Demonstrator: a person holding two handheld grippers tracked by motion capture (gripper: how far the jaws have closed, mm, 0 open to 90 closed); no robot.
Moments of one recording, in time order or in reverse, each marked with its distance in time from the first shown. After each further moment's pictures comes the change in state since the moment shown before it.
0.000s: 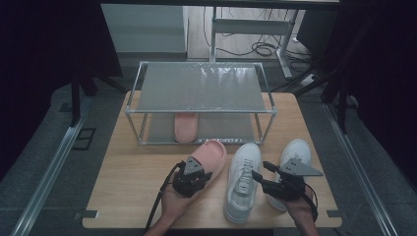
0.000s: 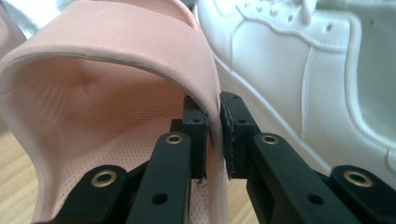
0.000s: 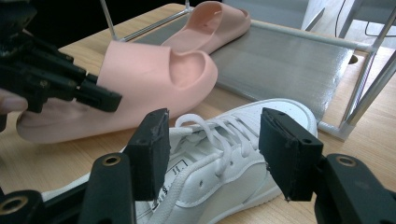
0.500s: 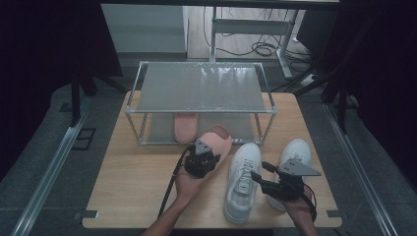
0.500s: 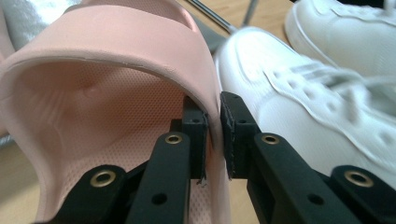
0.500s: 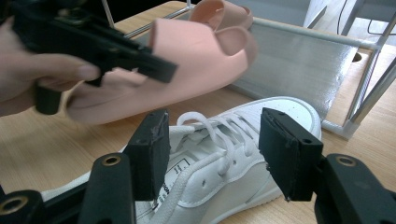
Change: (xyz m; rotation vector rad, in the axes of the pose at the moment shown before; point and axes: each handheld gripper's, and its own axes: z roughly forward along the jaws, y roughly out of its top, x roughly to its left) left arm 0.012 0.044 0.045 -0.039 0.057 -0.063; right arm 0.001 -0.001 0.003 0.008 0.004 0.000
